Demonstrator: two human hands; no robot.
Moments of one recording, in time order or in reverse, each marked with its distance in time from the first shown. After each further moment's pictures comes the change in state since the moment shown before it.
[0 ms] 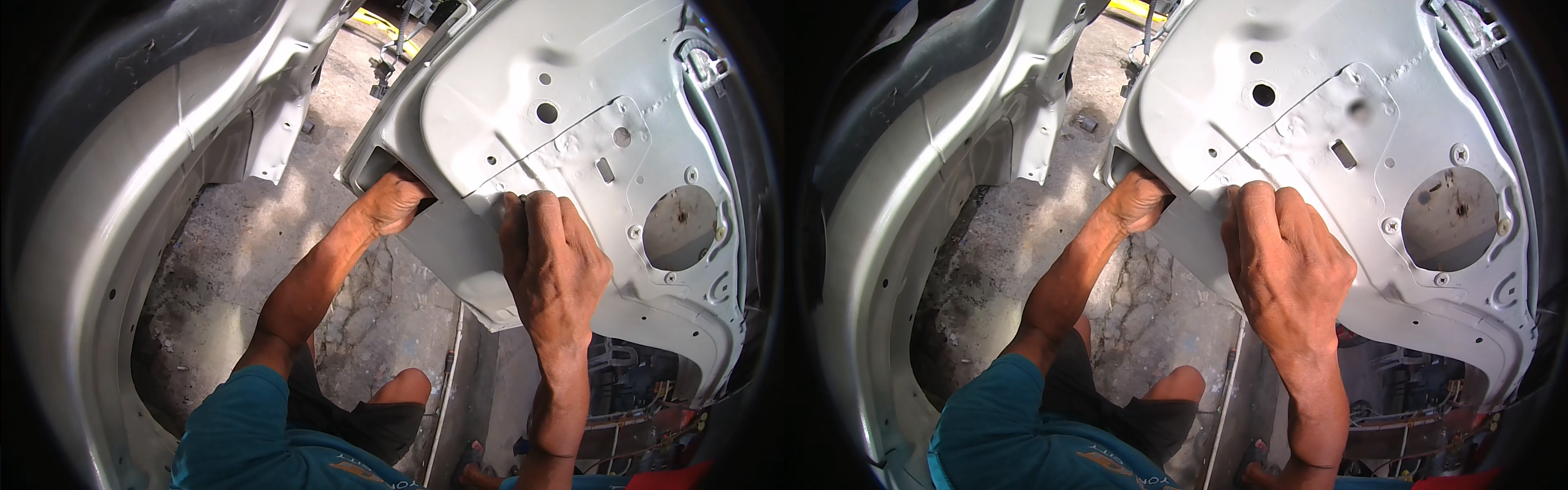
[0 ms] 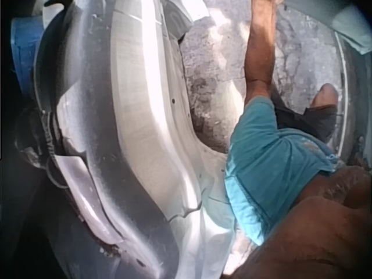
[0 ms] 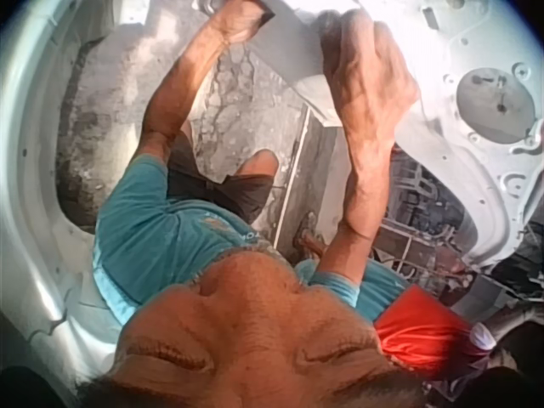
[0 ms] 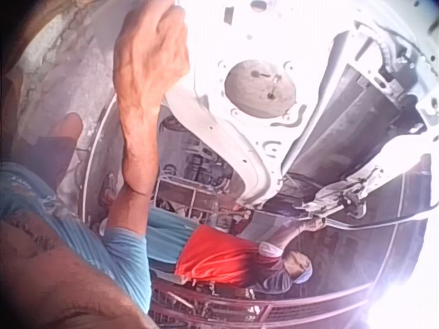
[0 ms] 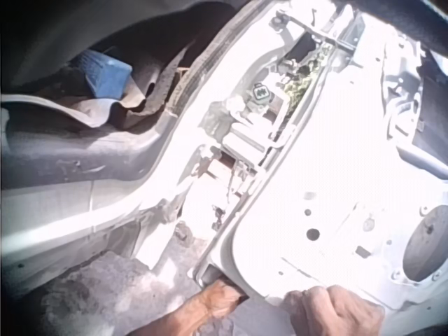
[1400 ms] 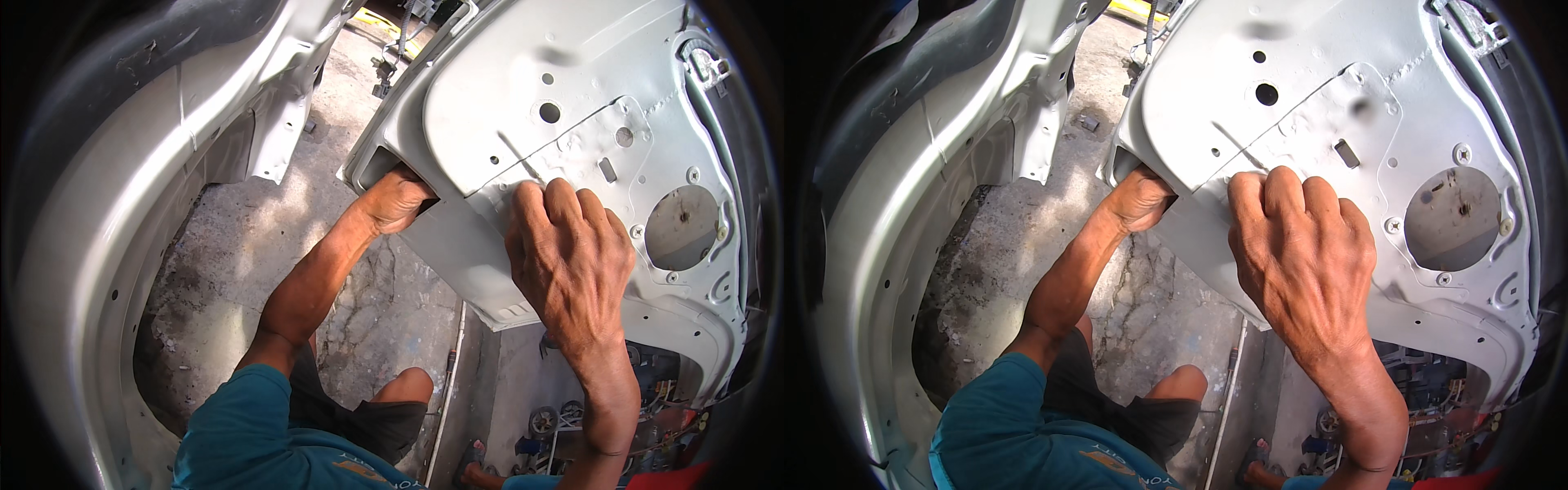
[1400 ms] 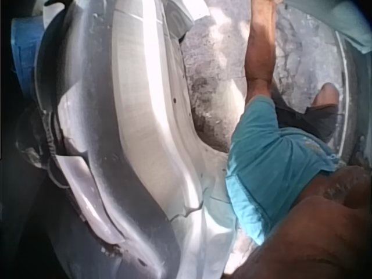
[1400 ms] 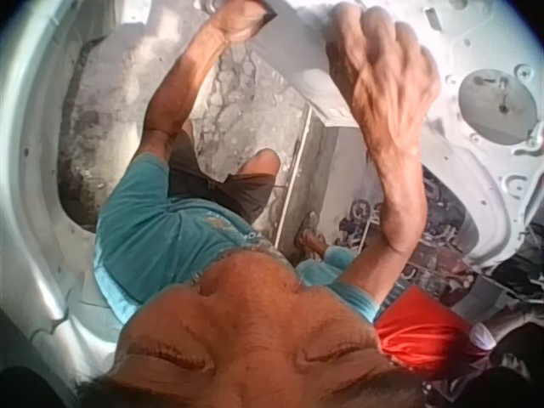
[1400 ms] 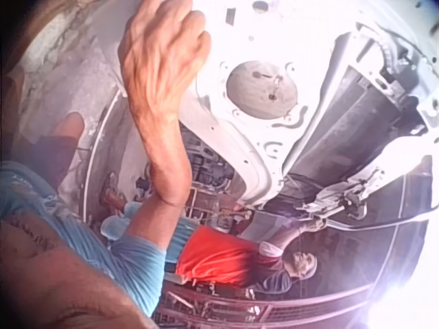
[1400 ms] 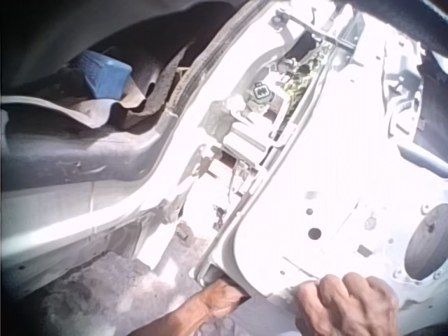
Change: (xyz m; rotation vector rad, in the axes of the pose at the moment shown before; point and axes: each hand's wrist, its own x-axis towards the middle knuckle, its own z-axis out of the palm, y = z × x) left_hand -0.001 0.000 -0.005 0.031 -0.017 -0.005; right_hand 0.016 0.011 -0.020 -0.285 -0.188 -0.256
